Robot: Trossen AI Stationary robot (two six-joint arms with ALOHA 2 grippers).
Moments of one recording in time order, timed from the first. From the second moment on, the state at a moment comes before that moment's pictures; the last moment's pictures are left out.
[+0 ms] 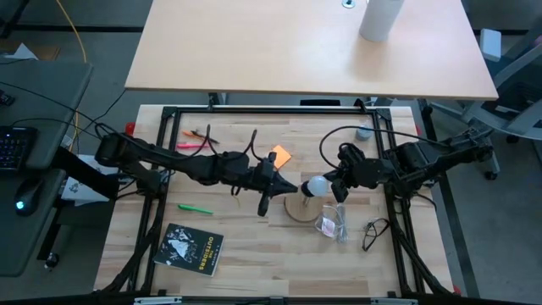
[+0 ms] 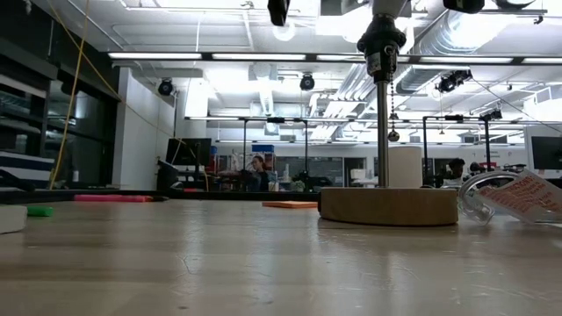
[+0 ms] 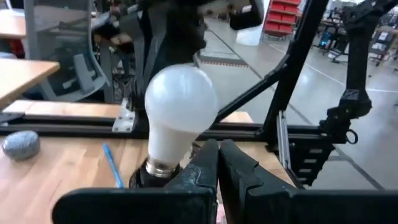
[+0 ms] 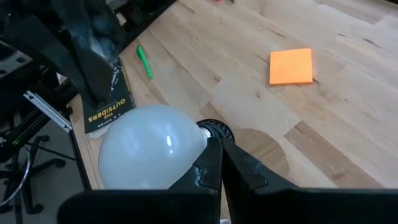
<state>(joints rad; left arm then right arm) -0.12 1.58 1.11 0.34 0.02 -0.11 0.32 1.15 1.24 -0.89 0.39 0.93</state>
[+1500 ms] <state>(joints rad) -0.14 1.82 1.51 0.04 0.01 0.12 0.32 1.15 1.24 -0.86 0.37 0.93</state>
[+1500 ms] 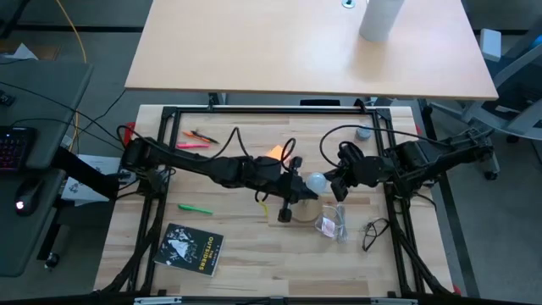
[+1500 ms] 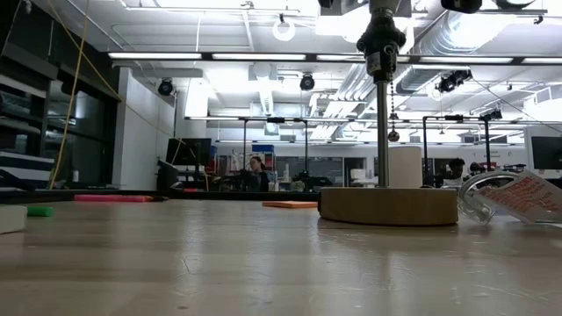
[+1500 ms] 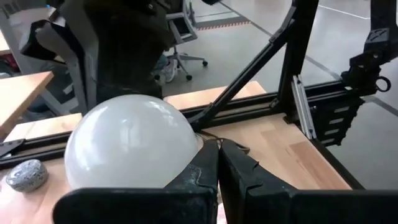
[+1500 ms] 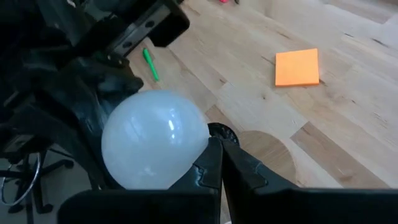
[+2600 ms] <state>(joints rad) -0.09 1.81 1.51 0.00 0.03 0.11 0.28 1.16 1.24 -0.84 0.30 1.02</state>
